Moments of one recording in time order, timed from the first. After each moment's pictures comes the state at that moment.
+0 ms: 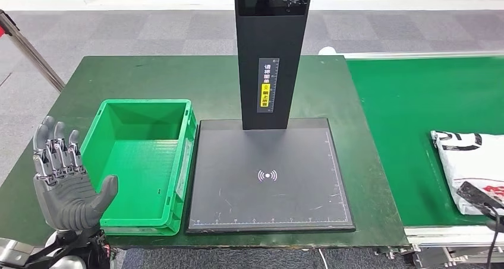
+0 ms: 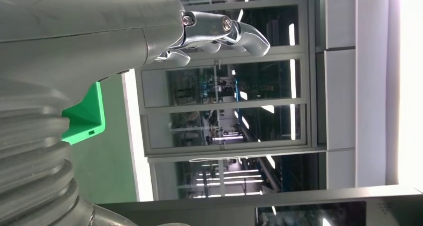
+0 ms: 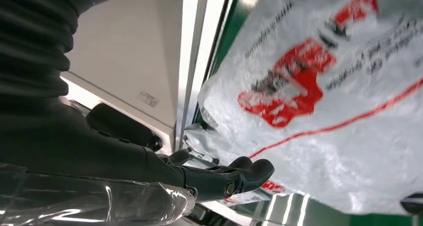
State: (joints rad) left arm 0.07 -0.14 -0.10 -1.78 0.01 0.01 -0.70; right arm -0.20 -0.66 -0.61 -0.64 1.17 -0.04 -0.21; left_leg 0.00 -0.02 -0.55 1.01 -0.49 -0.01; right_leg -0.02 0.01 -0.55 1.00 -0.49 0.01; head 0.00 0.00
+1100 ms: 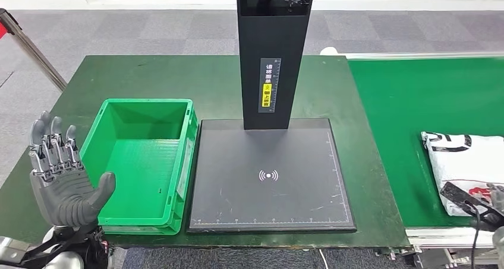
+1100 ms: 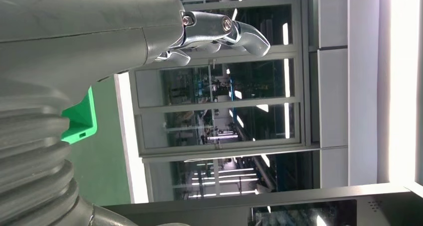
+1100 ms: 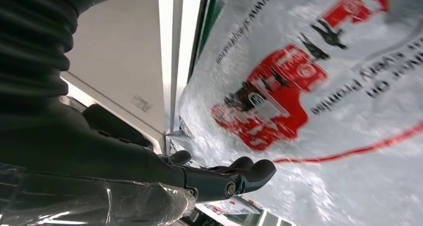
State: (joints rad) left arm 0.04 -0.14 -0.09 -1.77 0.01 -0.01 -0.70; right arm -0.31 -0.67 -0.46 -0.43 1.17 -0.11 -0.20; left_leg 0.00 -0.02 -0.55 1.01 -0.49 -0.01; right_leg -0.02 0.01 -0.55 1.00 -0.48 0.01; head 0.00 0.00
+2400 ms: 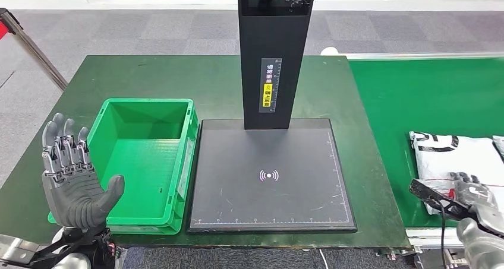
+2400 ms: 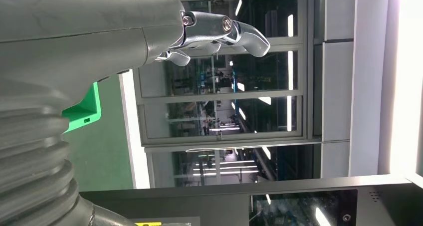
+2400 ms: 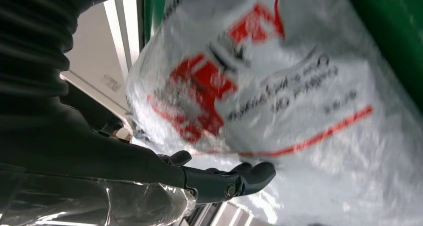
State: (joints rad) left arm 0.05 -0.15 -0.13 -1.76 0.02 0.01 -0.70; right arm -0.37 -0.56 -0.36 -0.39 1.27 -0.21 -0.18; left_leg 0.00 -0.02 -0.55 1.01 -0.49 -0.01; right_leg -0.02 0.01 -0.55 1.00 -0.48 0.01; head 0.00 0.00
